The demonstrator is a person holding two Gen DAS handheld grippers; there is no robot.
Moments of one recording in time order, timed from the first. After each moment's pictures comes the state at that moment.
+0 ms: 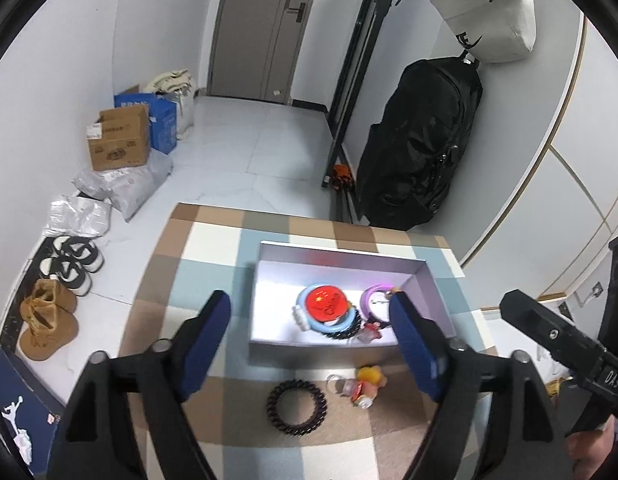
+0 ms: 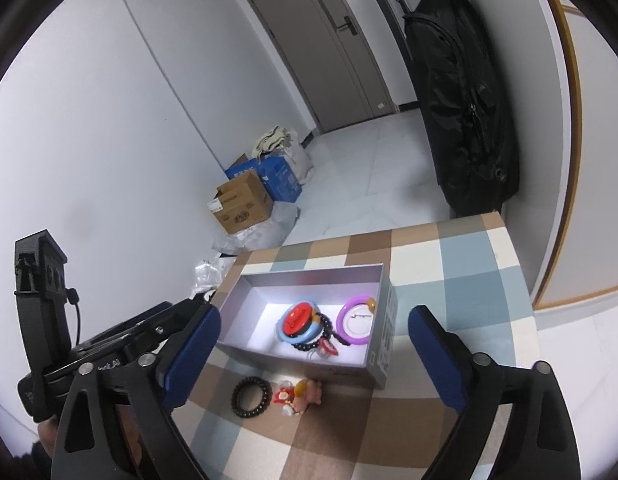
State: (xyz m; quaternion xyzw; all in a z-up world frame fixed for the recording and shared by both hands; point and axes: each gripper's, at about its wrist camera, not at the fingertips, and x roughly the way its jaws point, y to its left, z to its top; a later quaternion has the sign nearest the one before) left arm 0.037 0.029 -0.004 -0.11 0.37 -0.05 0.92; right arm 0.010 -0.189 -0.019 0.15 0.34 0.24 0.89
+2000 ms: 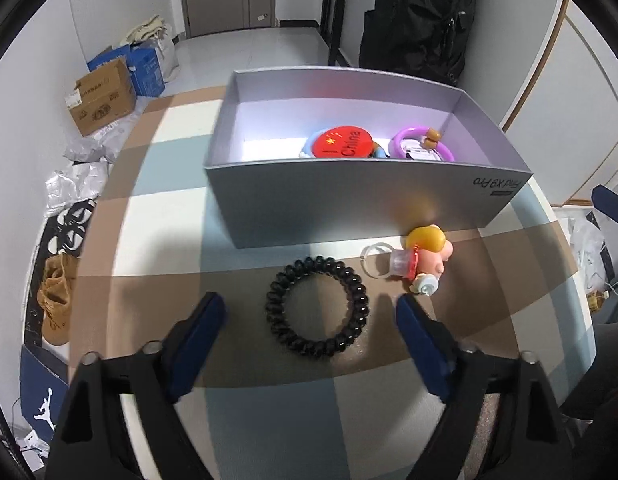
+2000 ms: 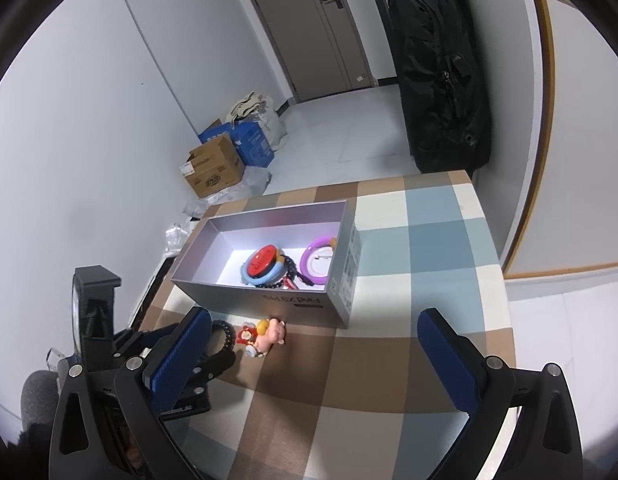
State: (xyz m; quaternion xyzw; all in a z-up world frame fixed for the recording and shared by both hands) left arm 0.029 0.007 -0.082 -0.01 0.51 -0.06 0.86; right arm -0.013 -0.196 -0.039 0.11 0.40 0.20 0.89
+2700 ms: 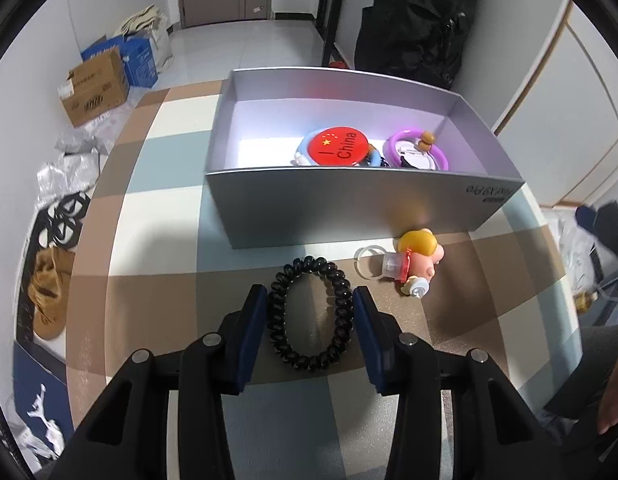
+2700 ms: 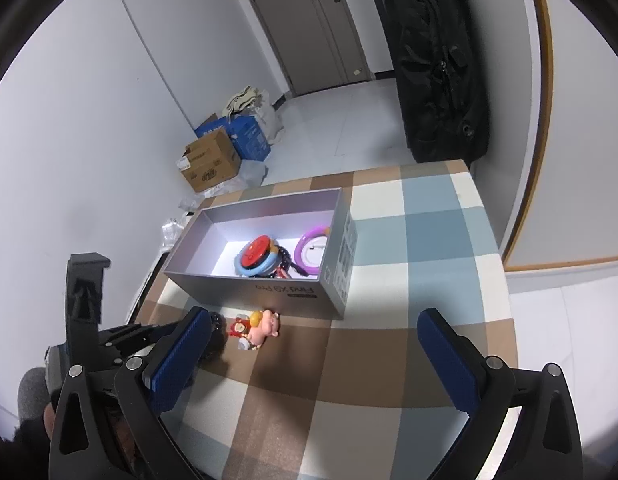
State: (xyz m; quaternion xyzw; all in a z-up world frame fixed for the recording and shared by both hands) left arm 0.034 0.013 -0.075 -0.03 0.52 -0.07 0.85; right arm -0.012 -0.194 -0.047 0.11 0.41 0.20 0.88
